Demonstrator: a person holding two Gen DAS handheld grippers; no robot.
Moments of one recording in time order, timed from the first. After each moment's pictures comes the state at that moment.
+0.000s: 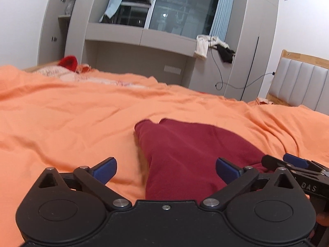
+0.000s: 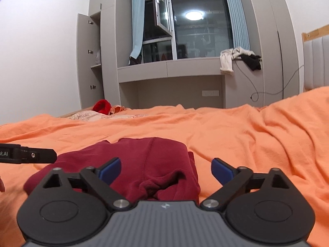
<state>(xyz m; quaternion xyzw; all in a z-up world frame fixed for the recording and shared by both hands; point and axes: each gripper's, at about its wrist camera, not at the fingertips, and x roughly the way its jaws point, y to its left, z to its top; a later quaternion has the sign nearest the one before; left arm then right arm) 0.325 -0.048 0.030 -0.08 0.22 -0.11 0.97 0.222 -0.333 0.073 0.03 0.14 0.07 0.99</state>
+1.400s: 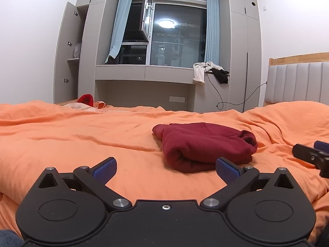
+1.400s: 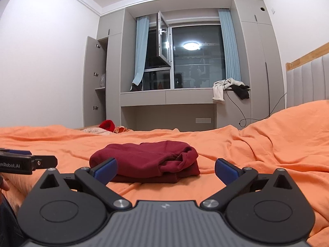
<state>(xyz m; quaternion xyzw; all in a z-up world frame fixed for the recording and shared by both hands) 0.119 -0.024 0.020 -0.01 0.12 -0.08 0.99 0.024 -0.300 0.060 0.01 0.05 0.05 1.00</state>
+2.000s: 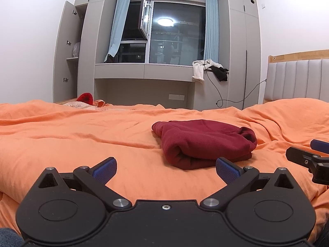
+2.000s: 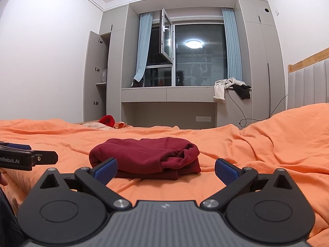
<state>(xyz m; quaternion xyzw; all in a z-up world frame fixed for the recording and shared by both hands) 0.119 -0.027 0.019 -0.01 0.13 -0.08 0.99 0.025 -0.297 0.056 -0.01 0.06 0.04 1.00</state>
